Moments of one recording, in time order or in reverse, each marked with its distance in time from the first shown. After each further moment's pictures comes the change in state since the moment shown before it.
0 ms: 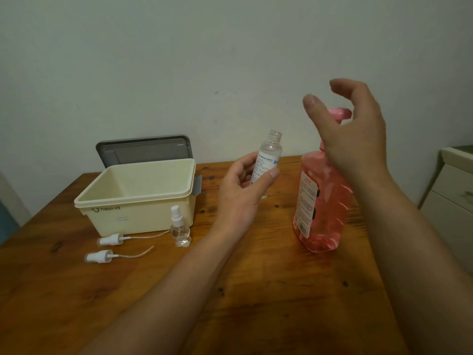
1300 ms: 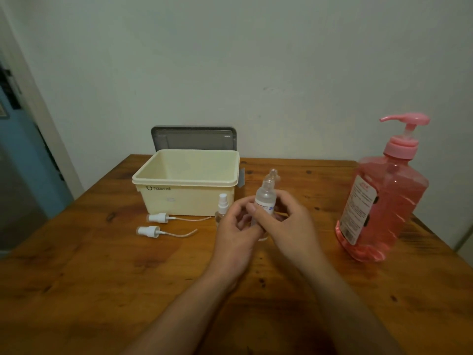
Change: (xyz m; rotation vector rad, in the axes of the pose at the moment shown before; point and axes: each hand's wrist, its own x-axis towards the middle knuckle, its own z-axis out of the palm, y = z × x) left_hand -0.059 -0.041 -0.077 -0.093 0.133 -0.195; right_hand -0.139 0.002 0.096 0.281 -0.597 0.302
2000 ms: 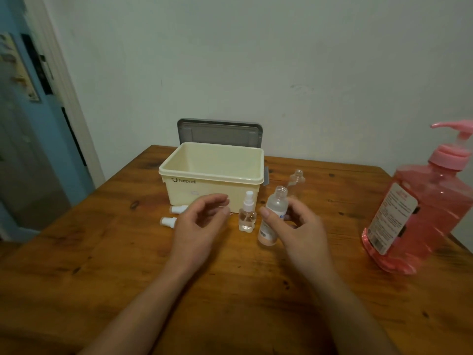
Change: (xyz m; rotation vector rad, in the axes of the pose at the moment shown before) left_hand -0.006 0.016 -0.098 0.394 0.219 0.168; right_hand -0.005 0.001 0.027 0.079 -0.055 0.014
